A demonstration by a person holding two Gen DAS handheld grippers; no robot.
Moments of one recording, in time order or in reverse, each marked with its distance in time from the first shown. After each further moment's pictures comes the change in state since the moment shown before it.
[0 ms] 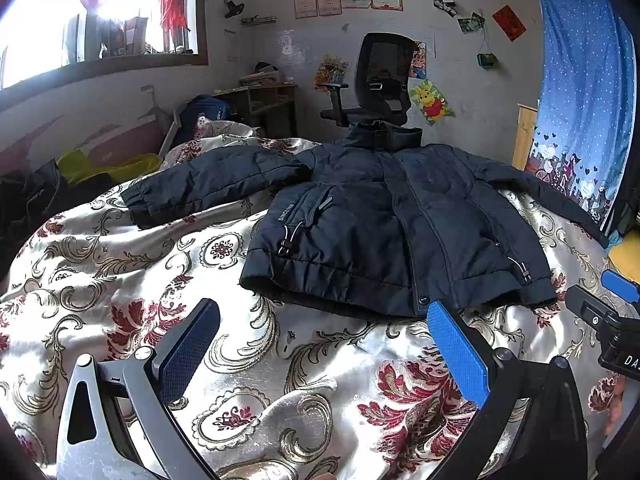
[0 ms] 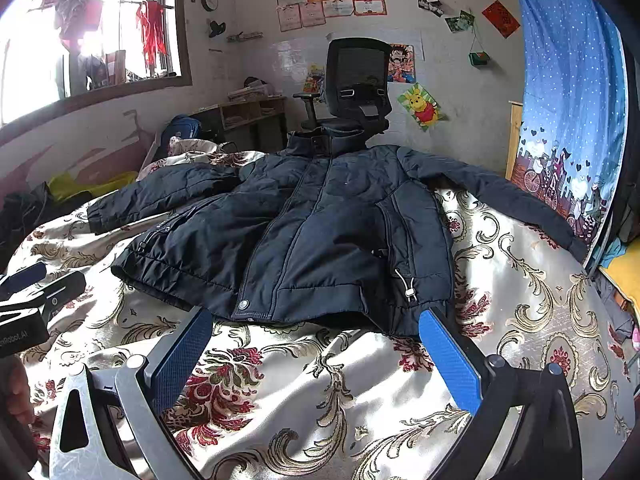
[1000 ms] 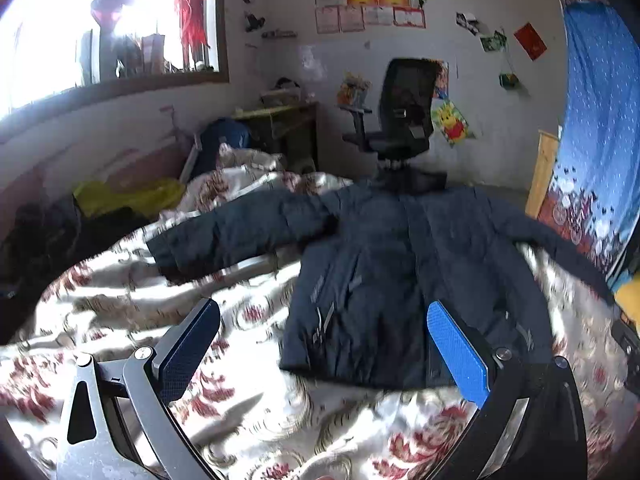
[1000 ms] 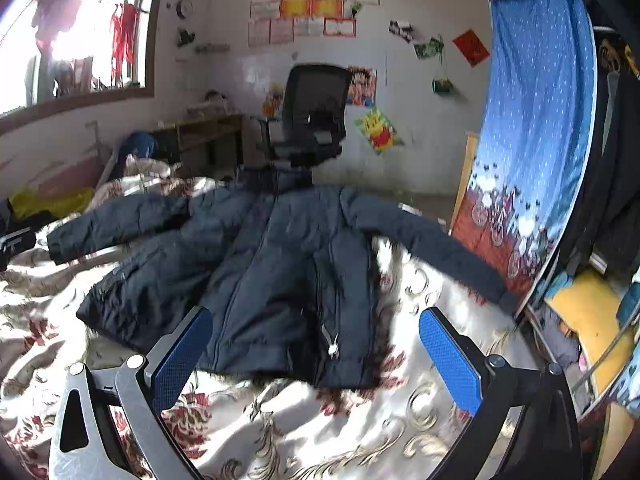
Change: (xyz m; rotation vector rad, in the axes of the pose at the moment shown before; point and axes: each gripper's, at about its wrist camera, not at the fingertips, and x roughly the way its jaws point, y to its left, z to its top) left arm -0.027 0.028 0.111 -0.047 -0.039 0.066; right arm -0.047 -0.026 0.071 -0.030 -0.061 -0.190
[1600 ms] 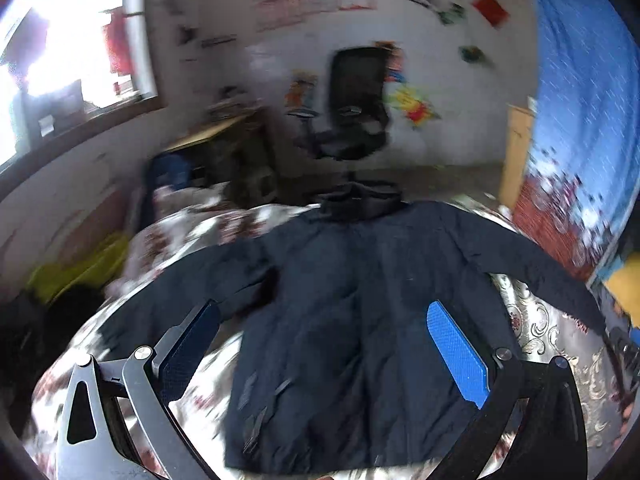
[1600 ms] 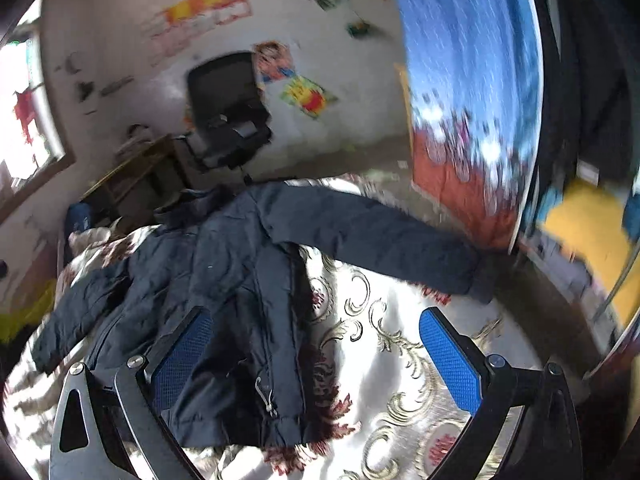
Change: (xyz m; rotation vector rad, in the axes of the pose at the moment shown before) left arm 0.121 -0.128 0.128 0.200 0.064 -0.111; right arm 0.101 -0.159 0.051 0.414 0.147 -0.048
